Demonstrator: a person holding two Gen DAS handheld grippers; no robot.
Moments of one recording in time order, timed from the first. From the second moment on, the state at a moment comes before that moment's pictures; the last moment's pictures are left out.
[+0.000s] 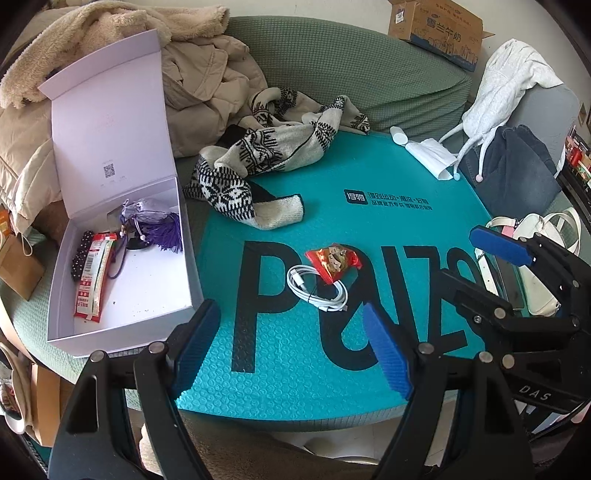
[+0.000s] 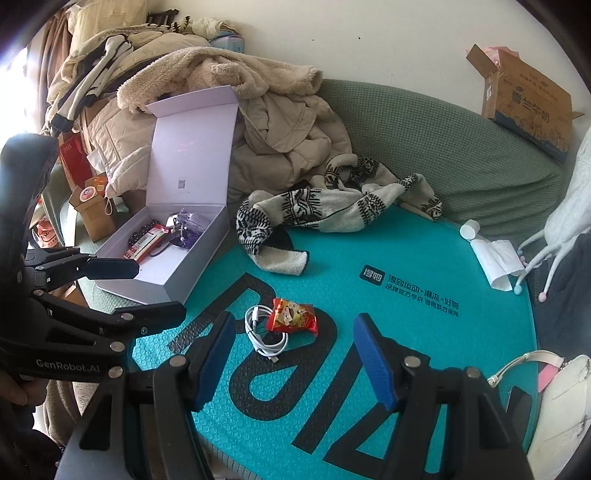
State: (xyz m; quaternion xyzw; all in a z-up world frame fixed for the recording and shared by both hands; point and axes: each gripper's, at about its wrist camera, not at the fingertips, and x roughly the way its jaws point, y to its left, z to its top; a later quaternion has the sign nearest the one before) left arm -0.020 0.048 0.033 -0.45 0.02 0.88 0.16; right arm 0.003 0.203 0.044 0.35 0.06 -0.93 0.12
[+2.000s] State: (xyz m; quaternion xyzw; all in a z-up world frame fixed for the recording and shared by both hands) left arm -0.093 0.082 -0.095 -0.52 0.00 0.84 0.18; right arm -0.117 0.219 -0.089 0.47 0.01 -0.87 0.14
